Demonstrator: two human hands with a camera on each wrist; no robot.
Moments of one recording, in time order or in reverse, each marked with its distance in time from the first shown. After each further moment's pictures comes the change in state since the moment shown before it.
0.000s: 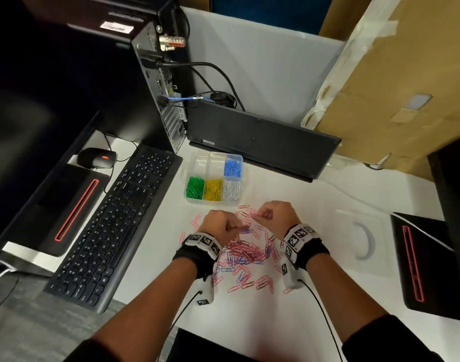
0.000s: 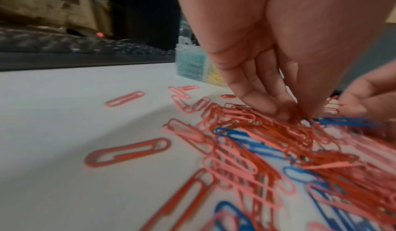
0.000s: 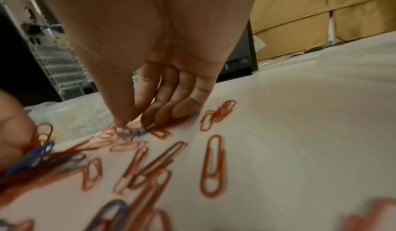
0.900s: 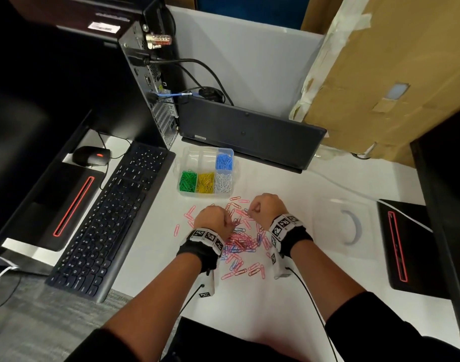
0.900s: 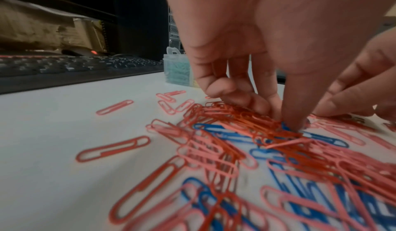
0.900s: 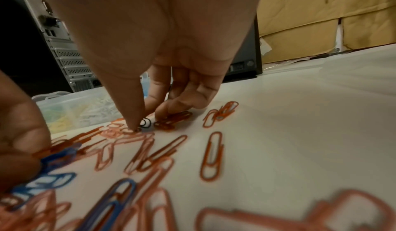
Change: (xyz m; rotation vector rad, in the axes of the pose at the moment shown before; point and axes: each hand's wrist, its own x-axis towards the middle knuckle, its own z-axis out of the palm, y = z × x) left_hand -0.001 0.015 0.016 0.216 0.014 -0.220; right_hand -0.008 -0.009 0.001 -0.098 -0.027 0.078
